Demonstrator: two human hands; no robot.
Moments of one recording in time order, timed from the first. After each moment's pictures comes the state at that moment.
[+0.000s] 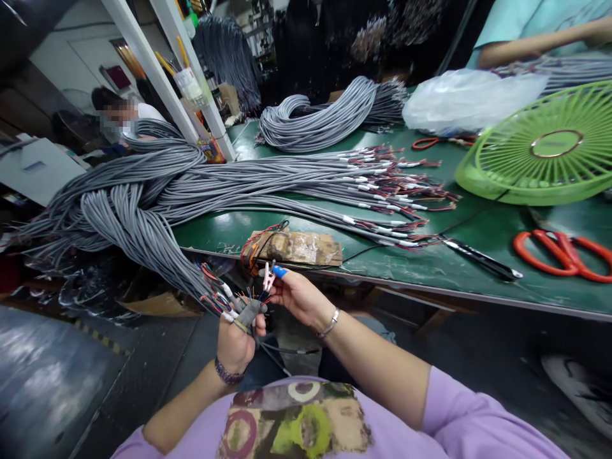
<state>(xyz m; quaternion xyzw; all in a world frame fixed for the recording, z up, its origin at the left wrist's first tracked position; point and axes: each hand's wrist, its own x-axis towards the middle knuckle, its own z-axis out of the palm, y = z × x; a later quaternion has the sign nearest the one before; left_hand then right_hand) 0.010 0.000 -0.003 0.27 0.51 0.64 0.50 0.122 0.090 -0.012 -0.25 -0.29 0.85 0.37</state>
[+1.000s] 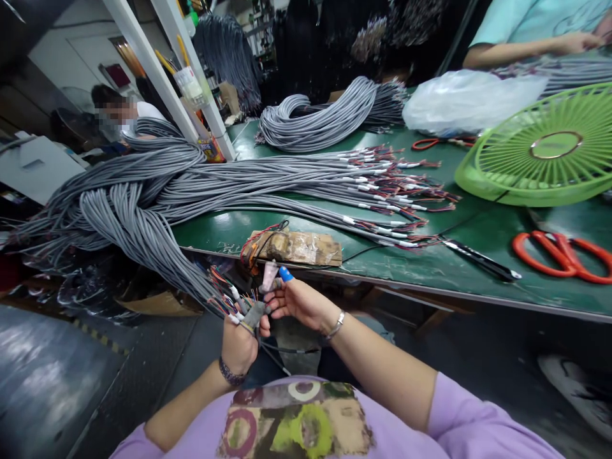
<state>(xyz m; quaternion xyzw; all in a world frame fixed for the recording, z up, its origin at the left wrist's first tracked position) 0.012 0.000 -0.021 0.31 0.52 0.63 0.48 0.135 0.087 -0.019 -0.24 -0.30 0.89 0.25</state>
